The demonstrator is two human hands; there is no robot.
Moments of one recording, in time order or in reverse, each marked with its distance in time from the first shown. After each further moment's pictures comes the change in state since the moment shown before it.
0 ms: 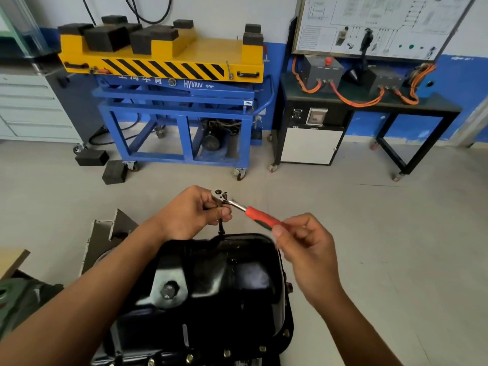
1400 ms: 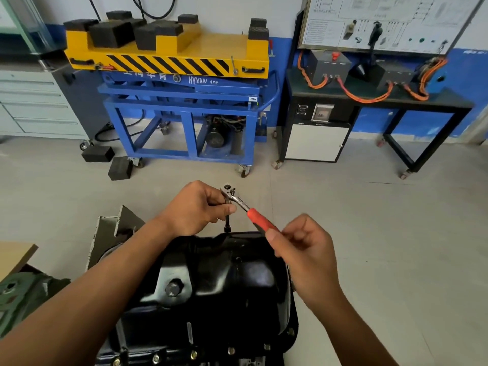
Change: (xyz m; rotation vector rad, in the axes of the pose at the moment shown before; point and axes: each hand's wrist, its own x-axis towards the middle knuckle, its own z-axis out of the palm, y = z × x) left_hand 0.004 -0.003 0.000 0.106 0.108 0.022; right_hand -0.007 -0.007 0.010 -0.059 -0.030 0.028
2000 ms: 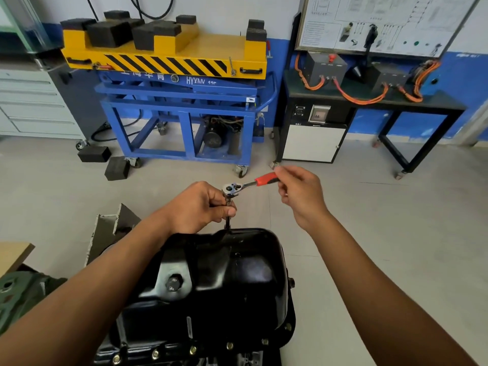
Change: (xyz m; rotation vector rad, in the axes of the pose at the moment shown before) left_hand 0.000 0.000 -0.002 0.003 -0.124 0.034; right_hand 0.118 0.010 0.000 -0.018 0.077 0.206
